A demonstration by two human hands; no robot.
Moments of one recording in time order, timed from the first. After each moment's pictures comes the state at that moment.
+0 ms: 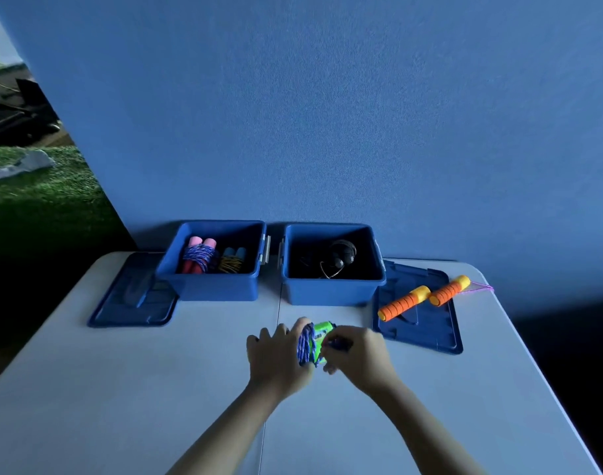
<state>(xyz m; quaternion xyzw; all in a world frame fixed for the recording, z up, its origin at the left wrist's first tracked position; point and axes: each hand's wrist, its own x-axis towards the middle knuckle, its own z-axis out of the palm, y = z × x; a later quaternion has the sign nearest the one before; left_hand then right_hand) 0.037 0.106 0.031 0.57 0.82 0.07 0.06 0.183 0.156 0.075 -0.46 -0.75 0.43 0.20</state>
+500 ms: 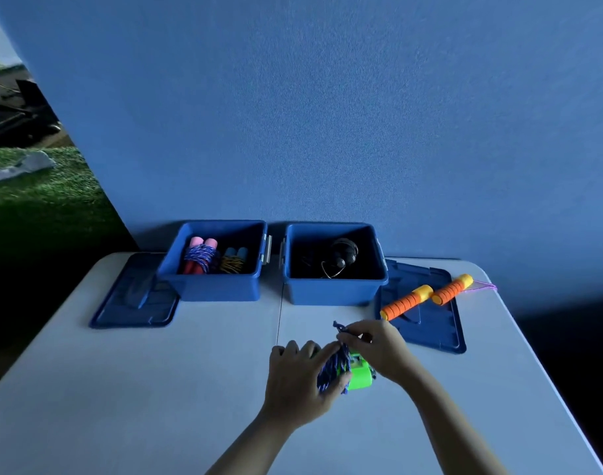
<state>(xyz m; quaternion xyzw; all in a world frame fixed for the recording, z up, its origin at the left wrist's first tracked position) 0.062 0.089 0.014 0.67 0.71 0.21 -0.02 0.202 0.190 0.068 -0.47 -0.78 0.39 0.15</state>
